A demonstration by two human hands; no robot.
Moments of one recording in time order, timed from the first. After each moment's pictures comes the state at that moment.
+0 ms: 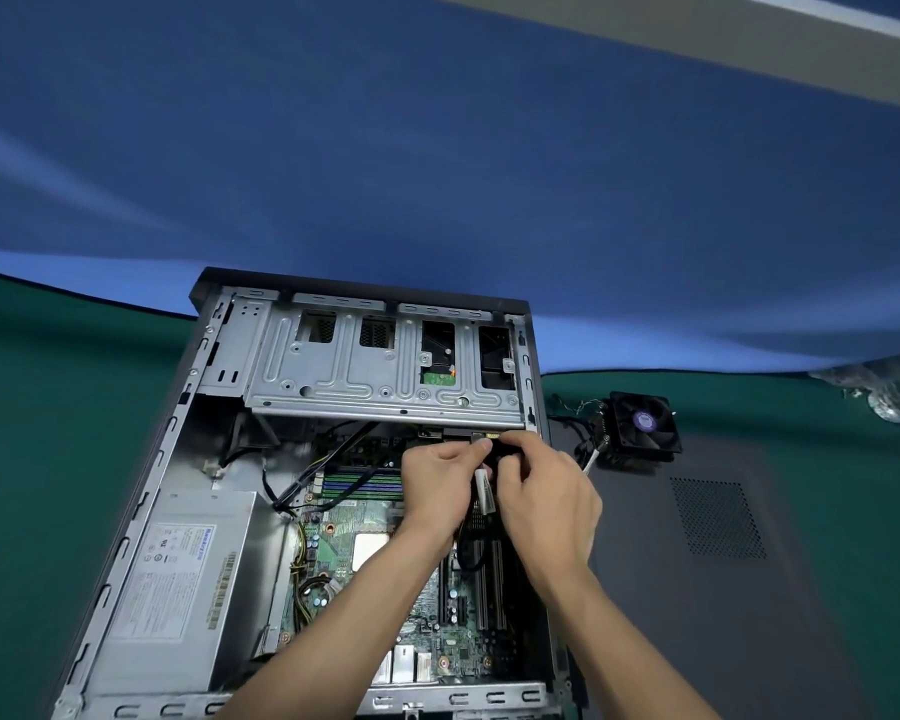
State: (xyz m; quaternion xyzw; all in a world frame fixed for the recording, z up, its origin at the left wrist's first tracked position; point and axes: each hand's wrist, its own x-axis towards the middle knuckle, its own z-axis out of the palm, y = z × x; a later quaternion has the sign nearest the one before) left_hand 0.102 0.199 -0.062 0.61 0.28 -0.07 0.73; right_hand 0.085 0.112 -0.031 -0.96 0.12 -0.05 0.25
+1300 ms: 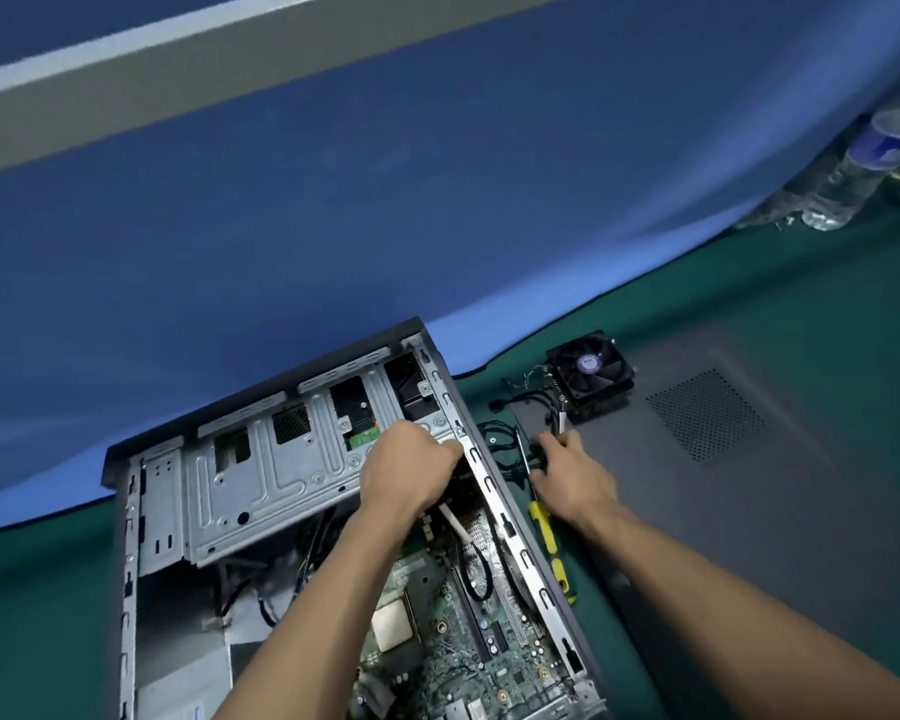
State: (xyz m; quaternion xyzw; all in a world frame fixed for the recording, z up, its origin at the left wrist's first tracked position) left_hand 0.162 0.192 -0.032 0.94 -0.01 -0.16 0.30; right_hand 0.112 0.021 -0.104 -0.93 0.19 0.18 0.27
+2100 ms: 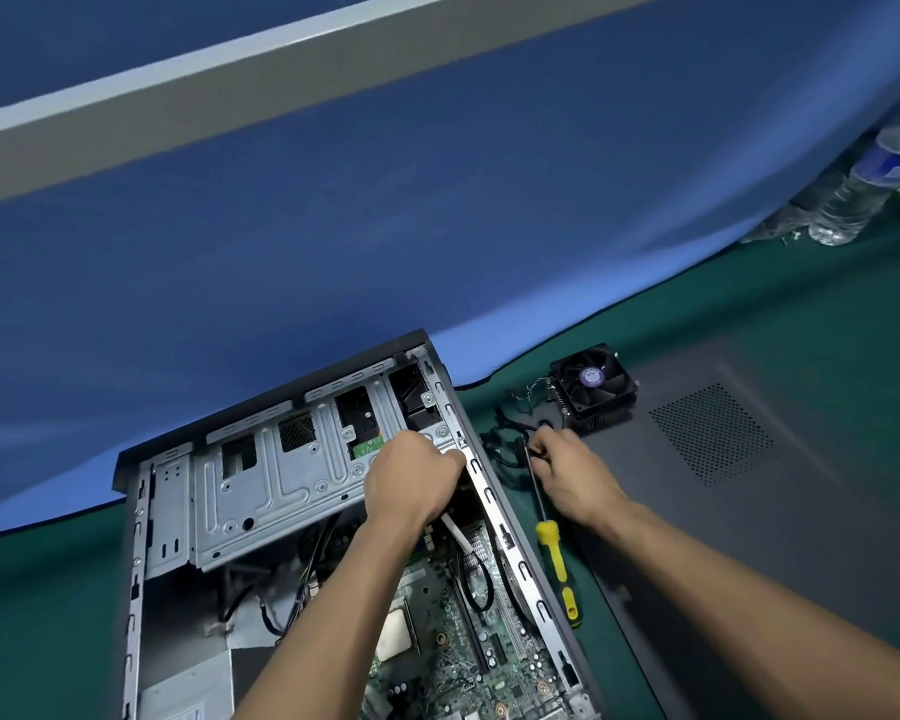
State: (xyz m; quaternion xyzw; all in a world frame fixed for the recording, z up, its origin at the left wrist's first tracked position) left_hand 0.158 0.186 -0.029 0.95 0.02 -0.14 0.29; right_hand 0.120 0.009 -0.090 -0.93 0.09 0.14 0.31
